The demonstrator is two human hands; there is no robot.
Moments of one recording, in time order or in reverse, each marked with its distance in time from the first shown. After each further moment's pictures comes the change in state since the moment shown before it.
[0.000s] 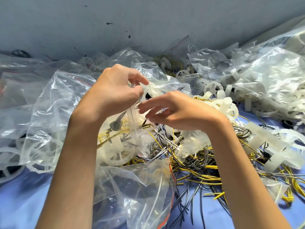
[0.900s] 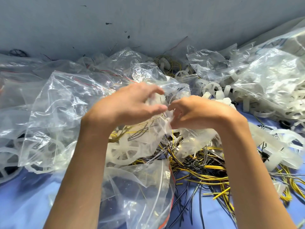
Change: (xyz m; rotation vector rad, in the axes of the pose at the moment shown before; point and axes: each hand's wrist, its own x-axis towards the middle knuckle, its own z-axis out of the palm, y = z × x) left_hand -0.001 0.006 0.014 0.206 -0.411 0.070; right_hand -0.008 0.015 -0.015 -0.385 -0.100 0.367
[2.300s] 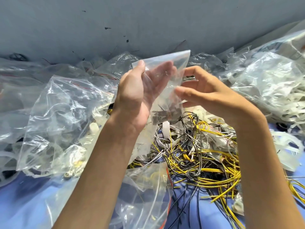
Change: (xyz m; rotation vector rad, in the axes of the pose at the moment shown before) left_hand 0.012 0.037 0.013 -1.926 0.347 0.119; right_hand -0.016 0.023 -0.016 0.922 0.258 -0.336
